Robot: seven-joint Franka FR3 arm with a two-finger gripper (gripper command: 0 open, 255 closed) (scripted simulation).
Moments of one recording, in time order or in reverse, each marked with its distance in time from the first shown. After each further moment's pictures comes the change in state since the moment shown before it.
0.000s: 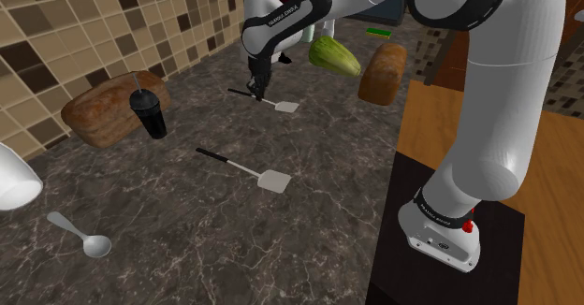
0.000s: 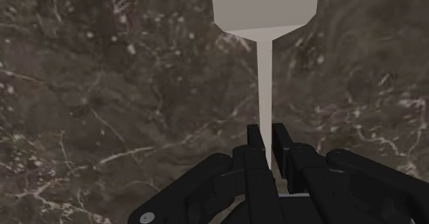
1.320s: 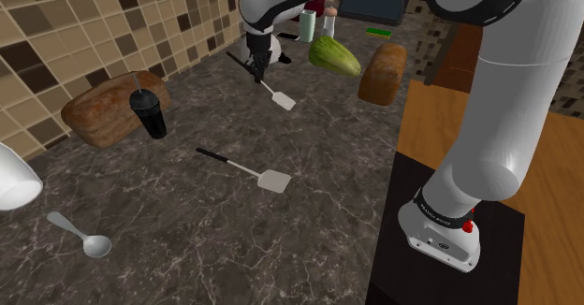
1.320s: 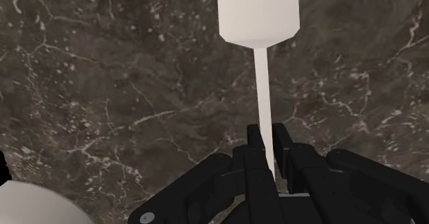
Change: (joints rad) arm -0.002 -0.077 0.000 0.083 0.001 -0.160 -0.002
